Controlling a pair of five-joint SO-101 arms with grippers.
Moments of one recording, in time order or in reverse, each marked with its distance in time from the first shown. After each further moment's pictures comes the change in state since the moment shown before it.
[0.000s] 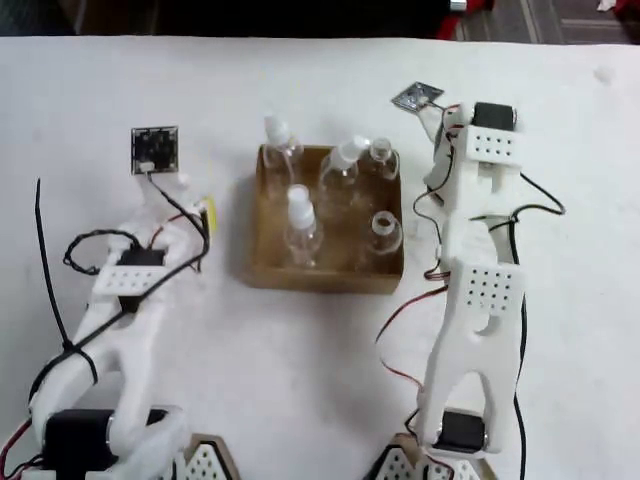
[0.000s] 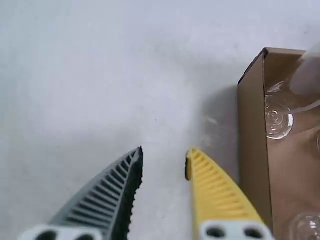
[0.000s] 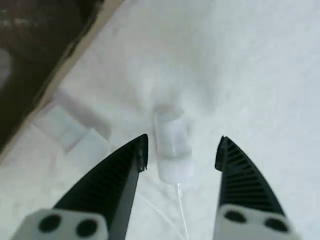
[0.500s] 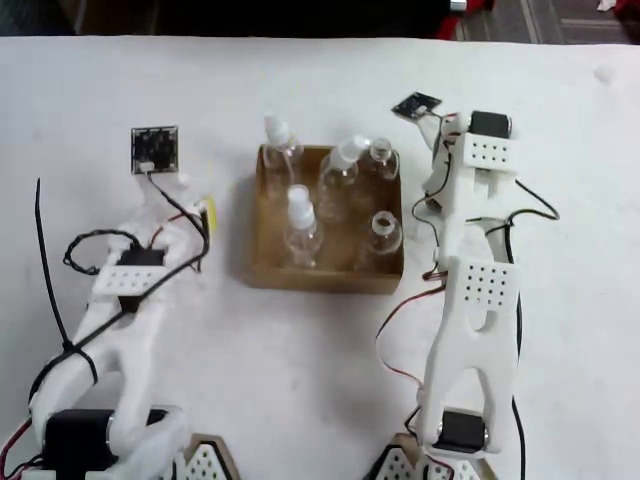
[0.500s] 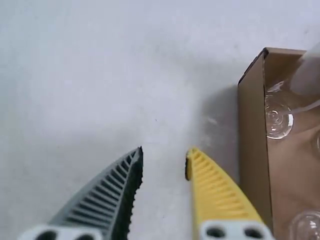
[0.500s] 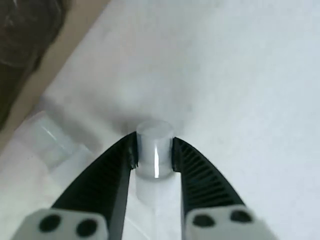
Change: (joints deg) left arm 0.0 0.0 0.0 0.0 0.0; right arm 0.3 5.7 -5.4 0.0 0.1
